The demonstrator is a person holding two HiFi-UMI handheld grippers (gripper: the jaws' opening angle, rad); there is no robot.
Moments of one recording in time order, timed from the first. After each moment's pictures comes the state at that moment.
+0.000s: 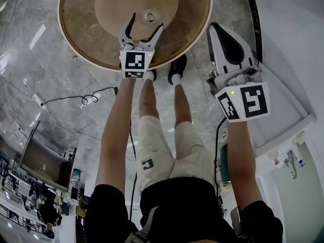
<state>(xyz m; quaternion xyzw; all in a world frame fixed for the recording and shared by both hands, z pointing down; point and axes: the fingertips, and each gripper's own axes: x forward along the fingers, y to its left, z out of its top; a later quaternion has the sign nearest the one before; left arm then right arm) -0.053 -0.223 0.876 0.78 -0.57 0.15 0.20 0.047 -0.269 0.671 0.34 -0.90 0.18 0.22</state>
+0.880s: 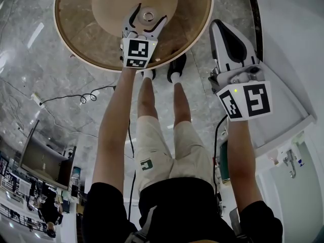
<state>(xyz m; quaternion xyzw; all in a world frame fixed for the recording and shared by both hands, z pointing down) -0.043 -0.253 0.901 0.80 -0.54 0.18 0.20 0.049 -0.280 0.686 0.35 -0.89 0.19 0.22</state>
